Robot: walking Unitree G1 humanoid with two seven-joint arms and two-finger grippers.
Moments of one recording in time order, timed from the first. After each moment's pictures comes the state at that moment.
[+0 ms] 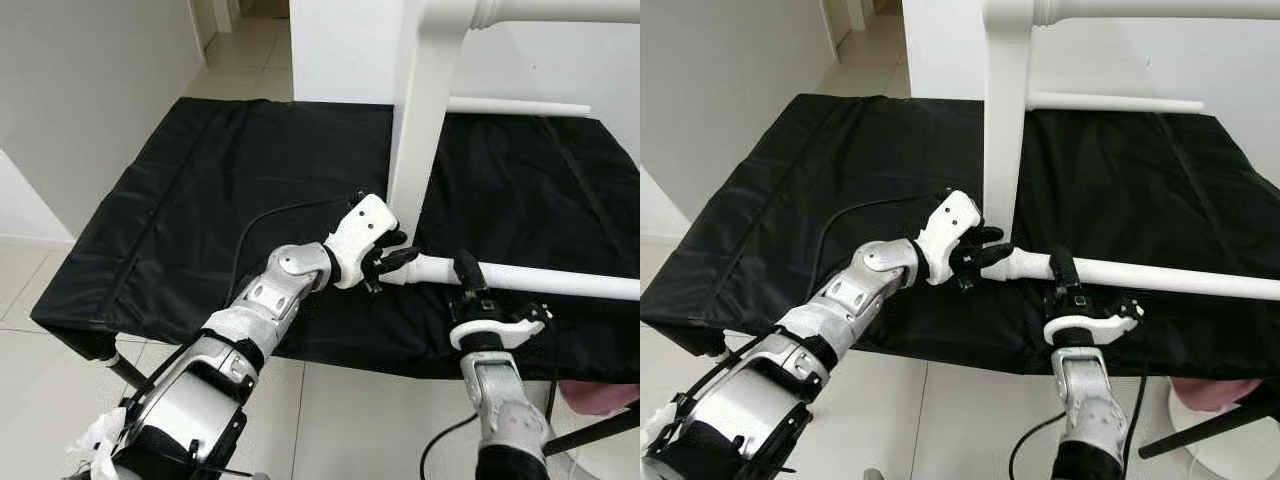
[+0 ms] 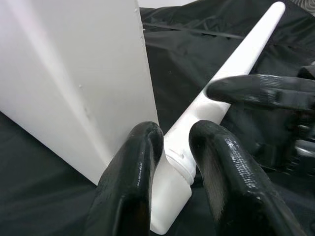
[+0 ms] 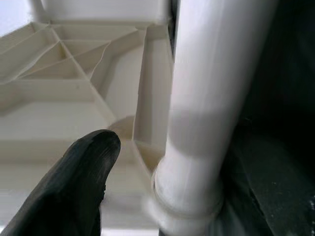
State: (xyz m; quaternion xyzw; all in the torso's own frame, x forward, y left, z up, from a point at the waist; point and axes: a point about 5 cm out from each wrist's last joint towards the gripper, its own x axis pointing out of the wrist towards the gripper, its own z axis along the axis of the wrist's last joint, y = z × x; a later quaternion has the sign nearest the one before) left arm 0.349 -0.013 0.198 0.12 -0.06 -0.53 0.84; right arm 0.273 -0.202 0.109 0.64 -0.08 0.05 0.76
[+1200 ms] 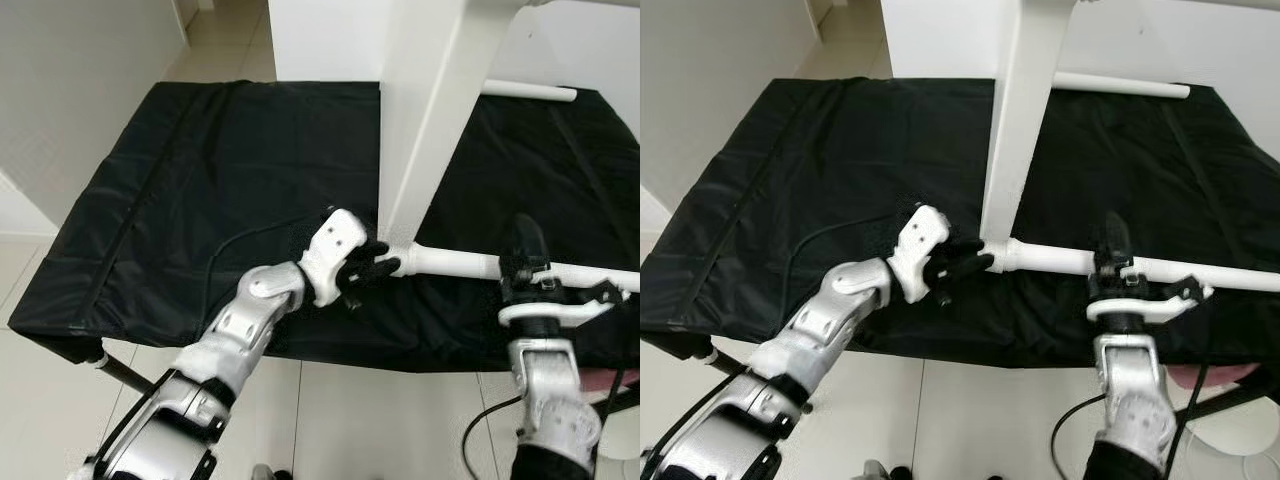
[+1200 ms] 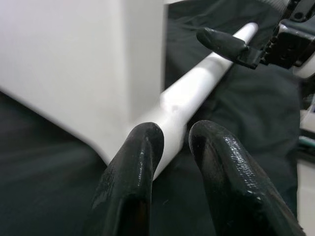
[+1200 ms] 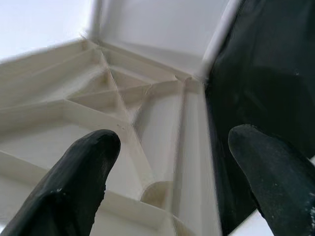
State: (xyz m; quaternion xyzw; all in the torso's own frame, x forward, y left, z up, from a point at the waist) left arm 0.320 0.028 0.183 0.08 -0.08 -0.55 0.82; right arm 0.280 -0.241 0.172 0.53 -0.21 0.06 0.82
